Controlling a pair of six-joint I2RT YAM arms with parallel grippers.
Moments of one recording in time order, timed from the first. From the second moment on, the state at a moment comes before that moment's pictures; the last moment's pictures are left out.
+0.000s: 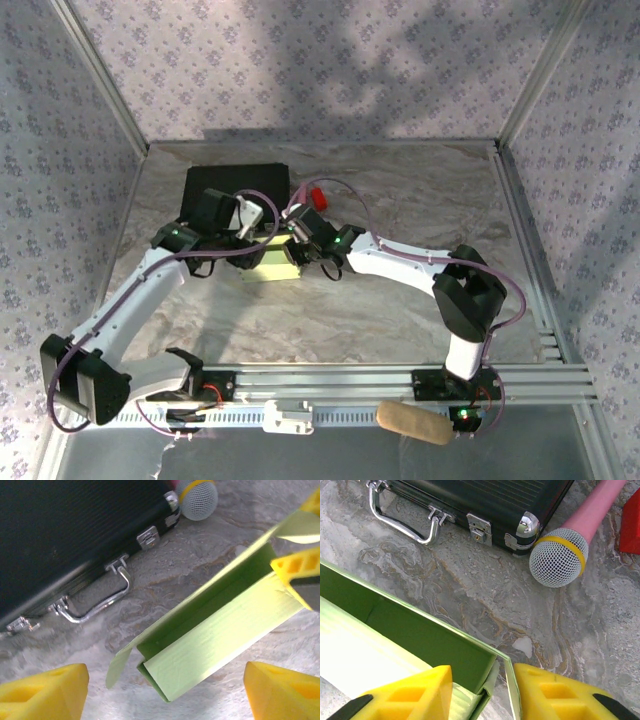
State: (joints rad) left arm -0.47 1.17 1.06 -0.84 -0.06 0.17; right arm 0.93 1.79 1.32 -0.37 0.15 0.29
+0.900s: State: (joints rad) left arm -0.48 1.33 1.02 -0.80 0.05 0.50; right arm 0.90 1.79 1.31 -0.35 0.09 0.29
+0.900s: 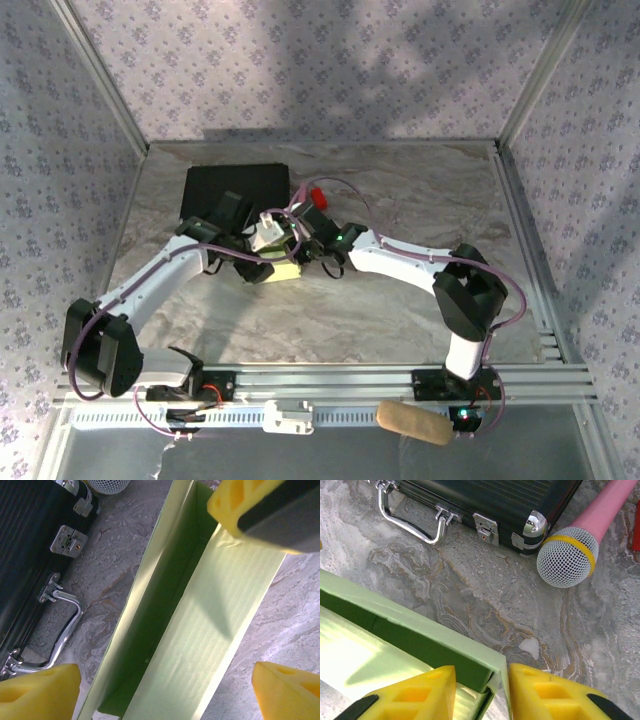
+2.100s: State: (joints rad) left arm -0.58 1.30 0.91 -0.73 -0.04 0.45; right arm 0.78 1.64 1.19 -0.35 -0.09 0.20
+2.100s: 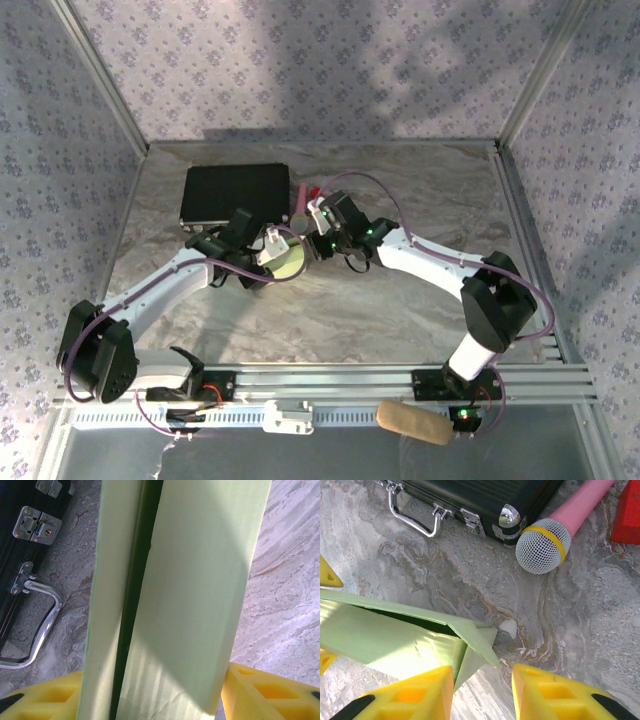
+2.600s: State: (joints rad) left arm -0.58 1.30 0.91 -0.73 -0.04 0.45; right arm 0.75 1.71 1.30 -0.42 -0.14 0.08
